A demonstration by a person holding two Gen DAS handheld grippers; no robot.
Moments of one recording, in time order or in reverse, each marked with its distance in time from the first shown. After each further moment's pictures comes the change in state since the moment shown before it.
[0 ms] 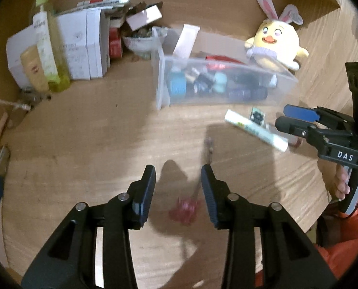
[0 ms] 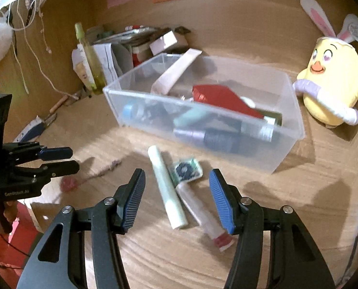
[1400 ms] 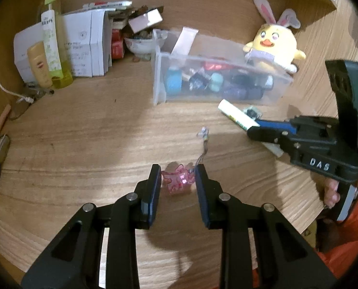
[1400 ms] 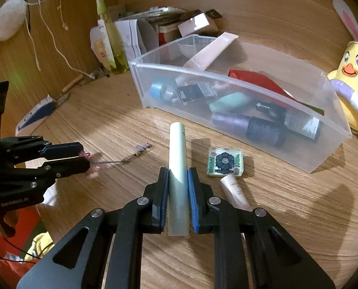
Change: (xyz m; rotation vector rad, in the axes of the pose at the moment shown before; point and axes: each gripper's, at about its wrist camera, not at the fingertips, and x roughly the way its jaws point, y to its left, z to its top) left arm -0.009 -0.014 -0.013 -0.025 -0.065 0.006; right arm 0.026 0.027 -0.007 -0.073 0.048 0.083
